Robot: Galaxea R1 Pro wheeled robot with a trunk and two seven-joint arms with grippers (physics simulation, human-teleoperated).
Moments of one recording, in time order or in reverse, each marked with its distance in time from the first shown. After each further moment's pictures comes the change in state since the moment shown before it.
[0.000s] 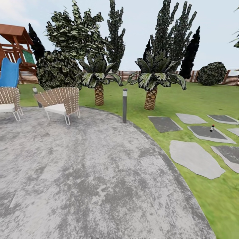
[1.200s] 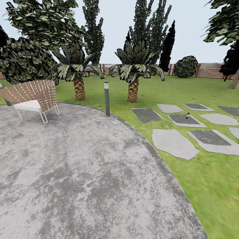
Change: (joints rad) left arm -0.001 0.000 0.002 0.000 0.000 0.000 0.004; right arm 0.000 0.000 0.000 0.000 0.000 0.000 0.000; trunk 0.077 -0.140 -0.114
